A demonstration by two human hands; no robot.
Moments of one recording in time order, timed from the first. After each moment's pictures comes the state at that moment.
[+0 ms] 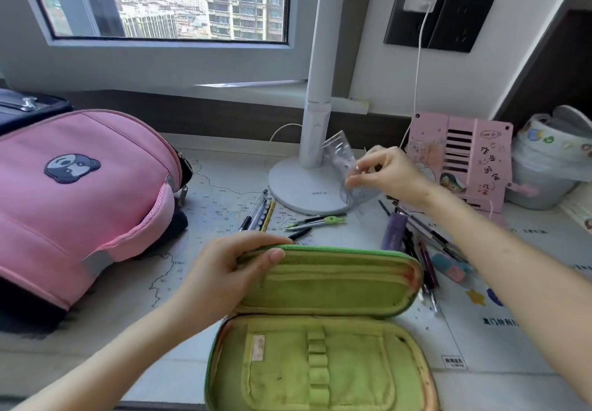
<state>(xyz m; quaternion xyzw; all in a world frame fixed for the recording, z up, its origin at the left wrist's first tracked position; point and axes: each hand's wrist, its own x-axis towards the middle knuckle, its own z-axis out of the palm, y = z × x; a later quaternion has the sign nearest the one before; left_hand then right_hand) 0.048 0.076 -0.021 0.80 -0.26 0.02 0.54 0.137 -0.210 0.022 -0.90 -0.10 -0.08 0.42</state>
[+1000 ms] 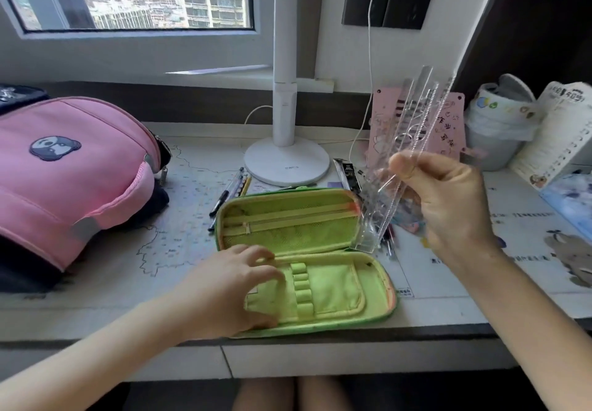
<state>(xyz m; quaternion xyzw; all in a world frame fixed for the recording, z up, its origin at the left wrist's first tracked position) 0.004 0.065 -0.053 0.89 -0.45 0.02 0.07 -0.043 -0.195 0.032 -0.66 0.00 -0.28 0.70</state>
